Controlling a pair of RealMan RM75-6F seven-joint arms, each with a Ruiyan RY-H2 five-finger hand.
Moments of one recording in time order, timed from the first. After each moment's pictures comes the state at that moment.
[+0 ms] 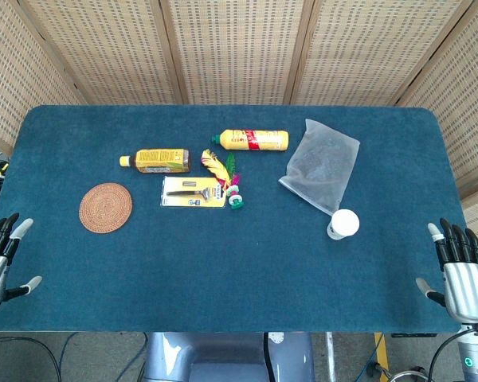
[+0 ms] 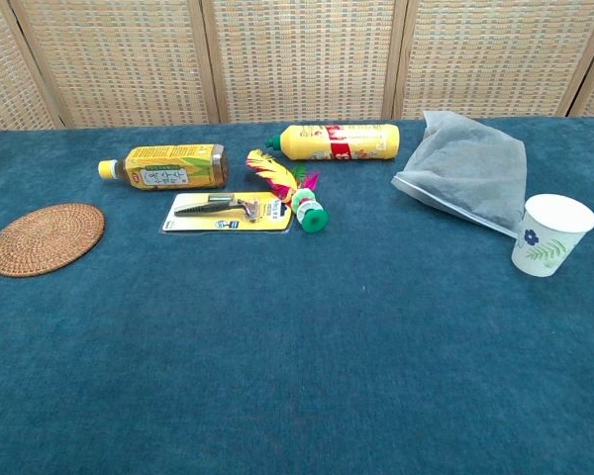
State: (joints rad) left arm -0.08 -1.11 -0.03 -1.62 1.54 1.52 0.07; right arm 0.05 -1.16 0.09 -1.61 -1.52 1.58 -0.22
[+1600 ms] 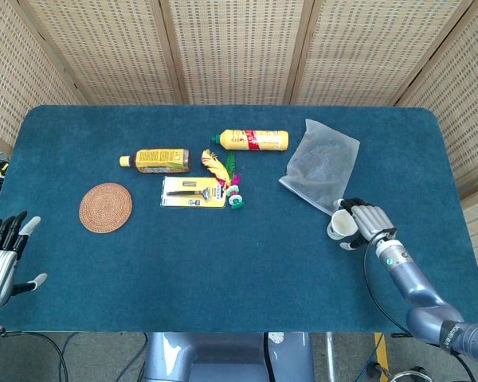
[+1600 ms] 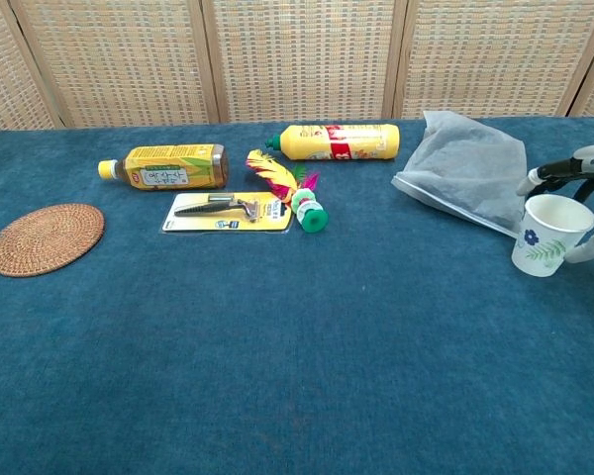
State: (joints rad) left arm -0.11 -1.14 -0.04 -1.60 1.49 1.46 0.12; right arm 0.62 -1.29 0.19 -1.39 -1.08 0.70 -0.04
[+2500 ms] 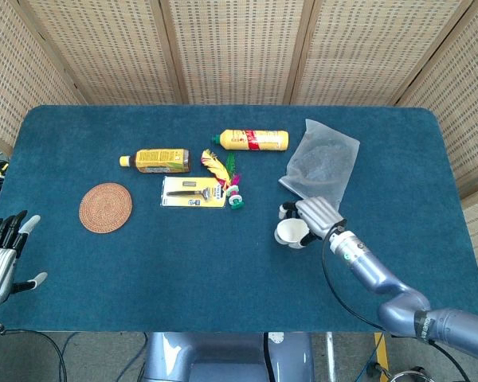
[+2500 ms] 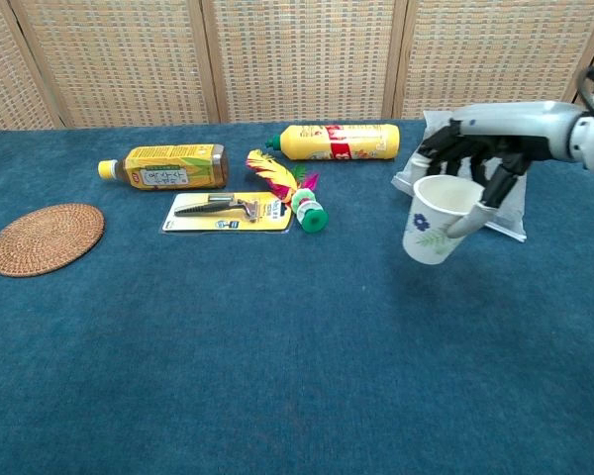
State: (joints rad) left arm -0.12 -1.13 -0.05 -1.60 1.47 1.43 0.09; right arm 0.78 -1.32 0.25 -1.53 -1.21 0.67 0.03
